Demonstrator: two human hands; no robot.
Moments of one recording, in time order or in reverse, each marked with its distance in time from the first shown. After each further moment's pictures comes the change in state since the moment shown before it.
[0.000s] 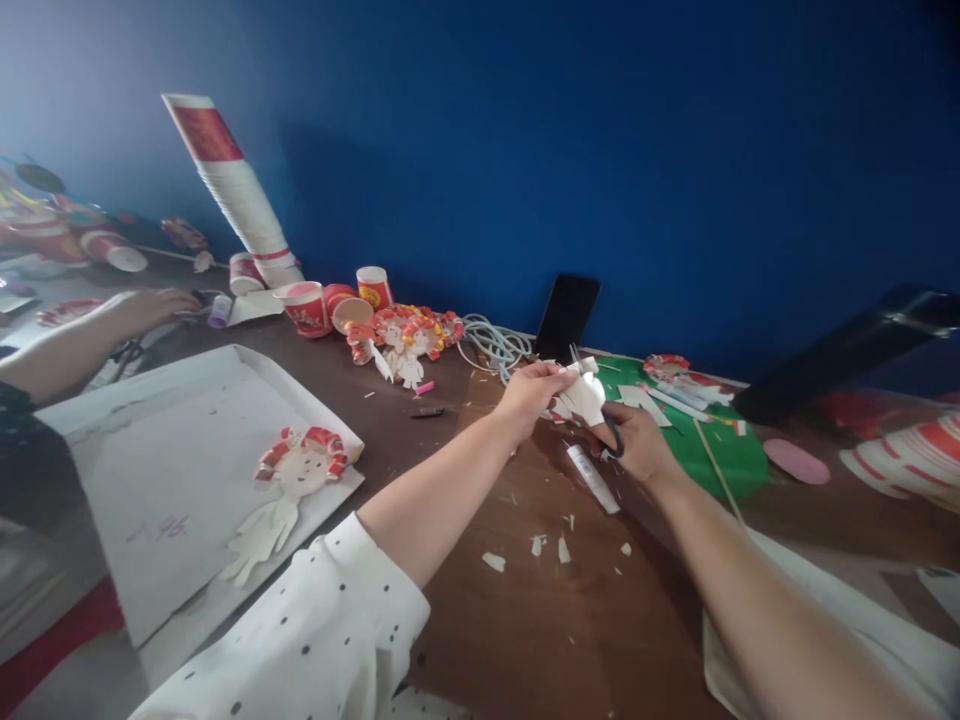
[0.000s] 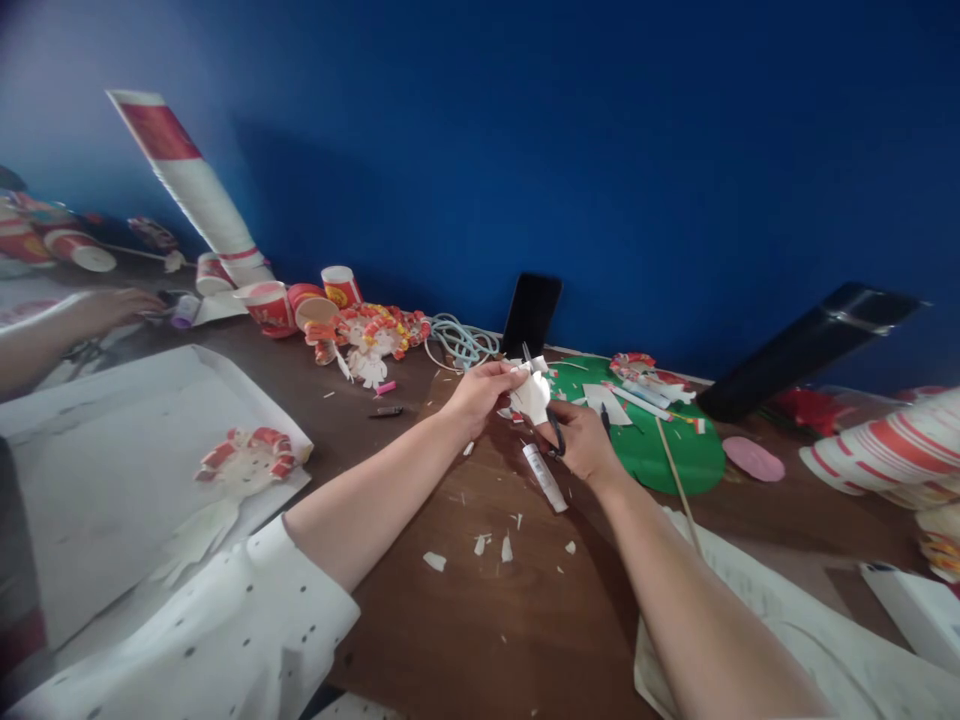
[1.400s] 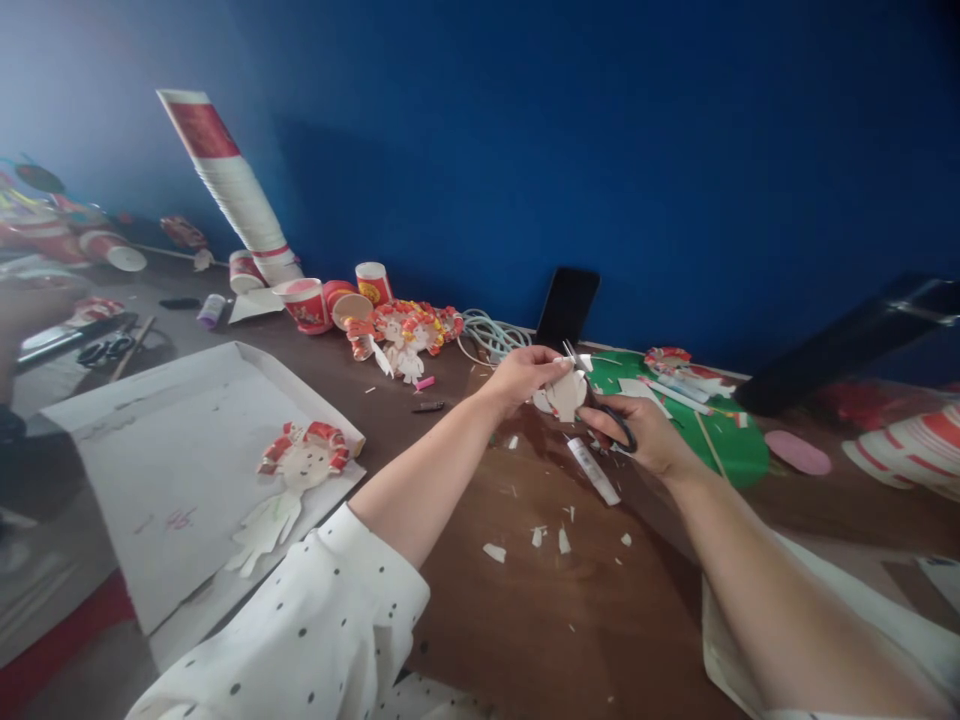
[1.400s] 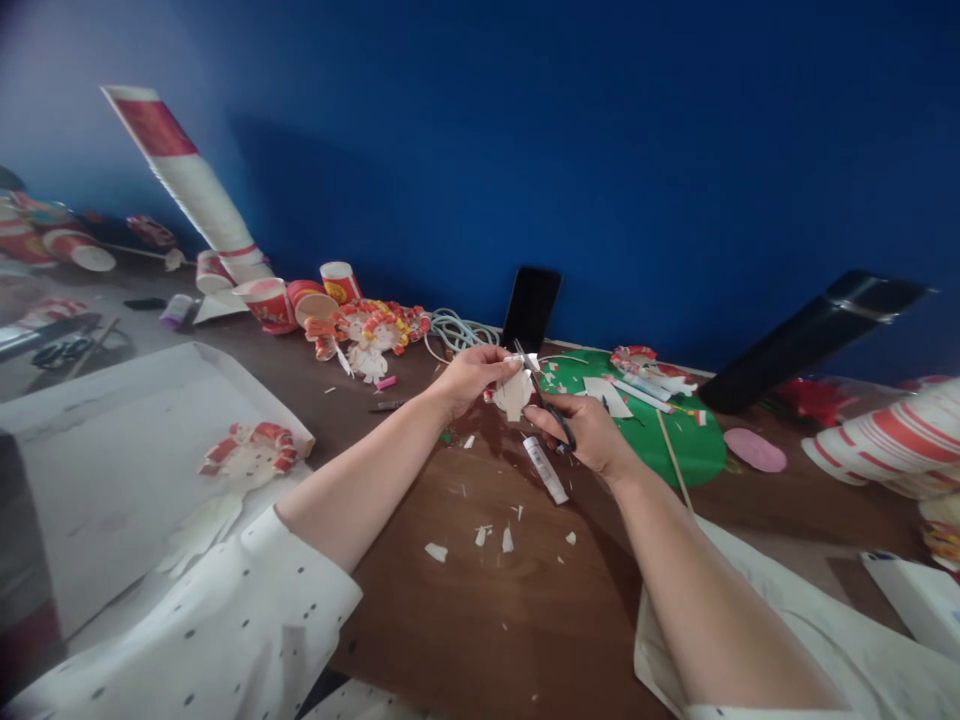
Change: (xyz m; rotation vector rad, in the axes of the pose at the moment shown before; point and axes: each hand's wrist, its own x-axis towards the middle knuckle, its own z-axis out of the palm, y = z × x) left_hand -0.001 0.020 -0.019 0.242 -0.187 0.133; right_hand -0.003 0.002 -0.012 -0.036 -0.144 -0.025
